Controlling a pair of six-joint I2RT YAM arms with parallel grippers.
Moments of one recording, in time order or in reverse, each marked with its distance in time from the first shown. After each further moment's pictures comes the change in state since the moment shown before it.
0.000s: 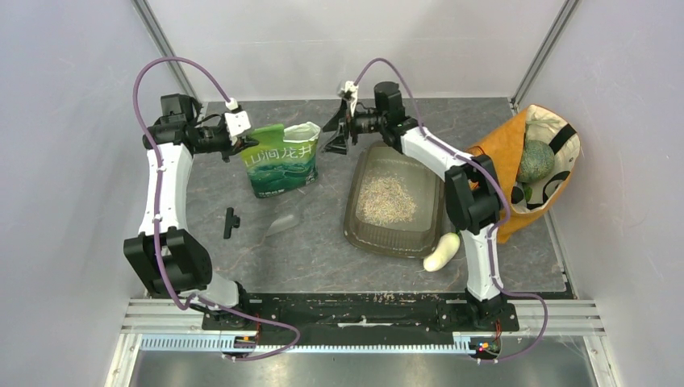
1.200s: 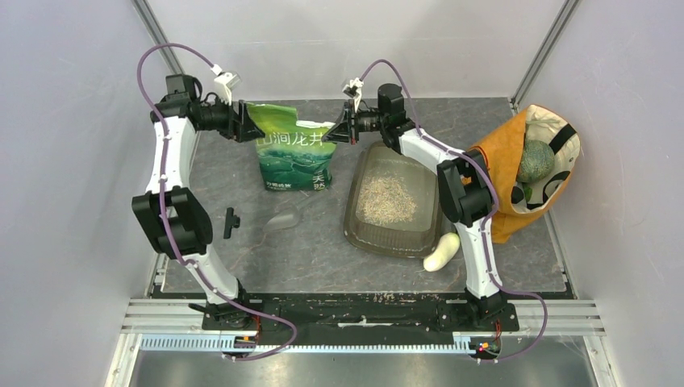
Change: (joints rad) left arm 0.000 0.313 0.297 0.054 -0.109 -0.844; right arm -0.010 0.136 0.040 0.231 -0.102 0.228
